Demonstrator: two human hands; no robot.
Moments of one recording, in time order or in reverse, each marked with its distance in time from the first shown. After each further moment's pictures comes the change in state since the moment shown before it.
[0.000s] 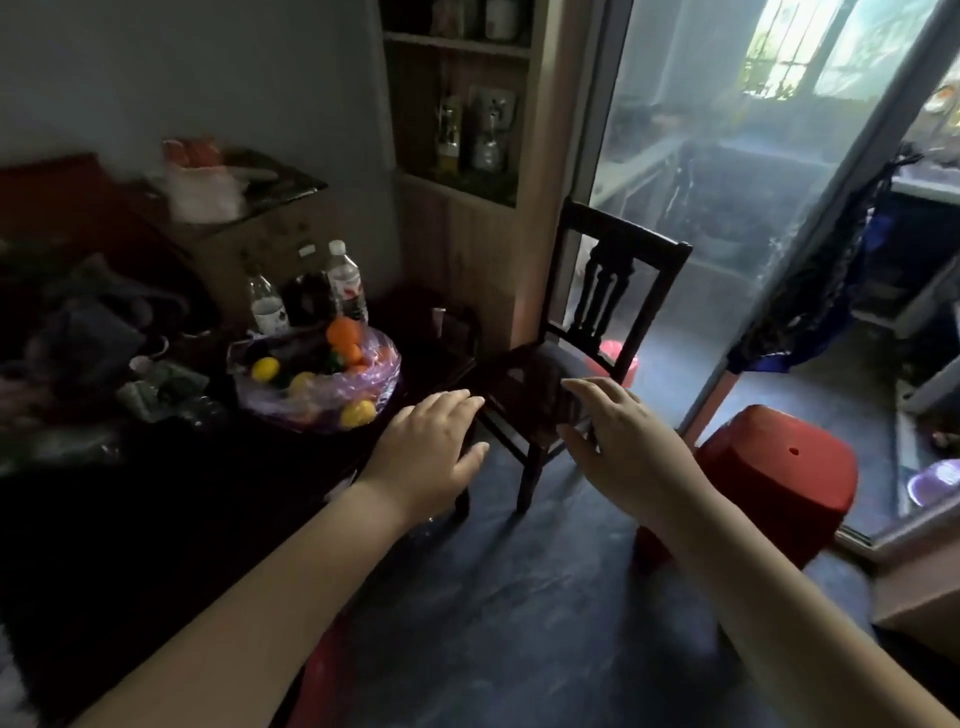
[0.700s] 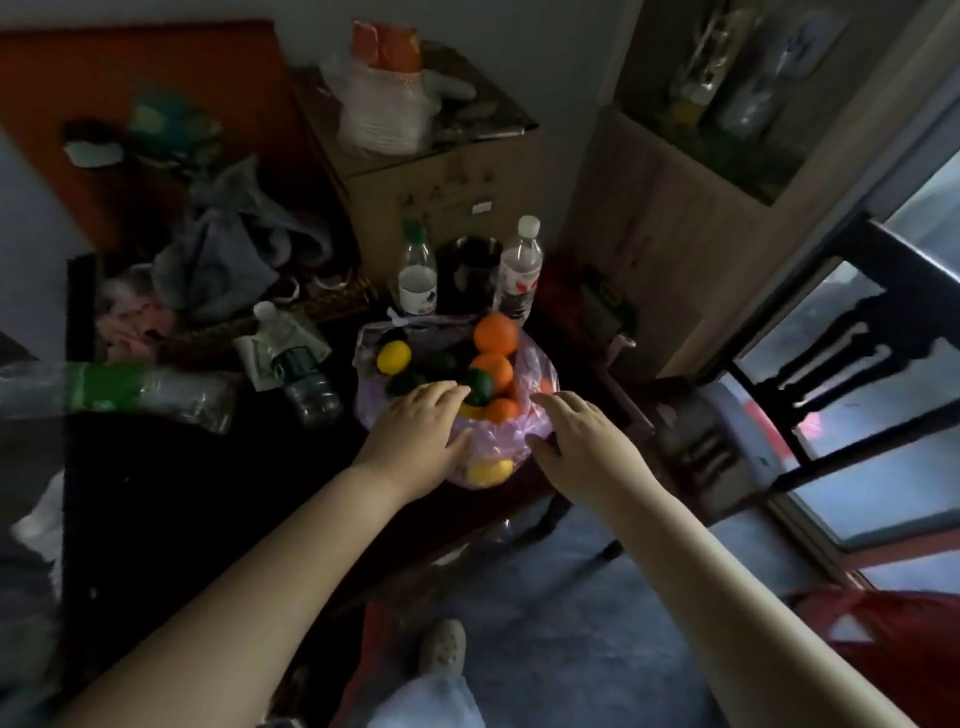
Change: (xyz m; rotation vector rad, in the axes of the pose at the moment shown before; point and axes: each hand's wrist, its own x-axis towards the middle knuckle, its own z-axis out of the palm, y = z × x) left_hand 0.086 -0.305 0.052 -0.082 -0.069 -0.466; right_hand 0.295 -0.108 0.228 0.067 -0.388 -0.274
